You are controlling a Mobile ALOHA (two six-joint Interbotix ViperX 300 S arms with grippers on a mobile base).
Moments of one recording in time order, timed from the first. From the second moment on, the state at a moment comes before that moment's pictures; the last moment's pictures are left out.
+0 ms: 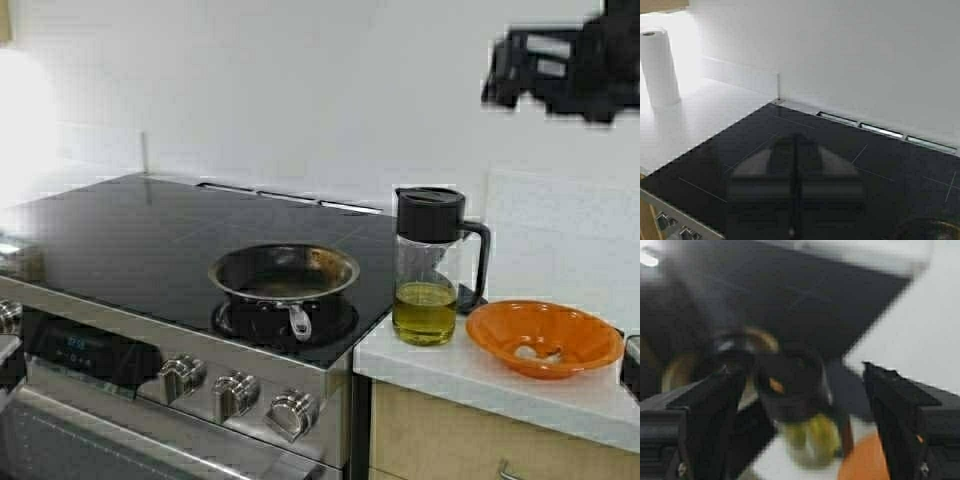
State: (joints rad) left arm 0.00 -0.96 1.20 0.00 -0.29 -0.01; right arm 0.48 -0.30 1.27 0.33 -0.69 0.02
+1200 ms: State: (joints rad) left arm 0.00 -0.98 1.22 0.00 -0.29 -0.01; right arm 0.82 0.61 1.03 0.94 -1.23 0.06
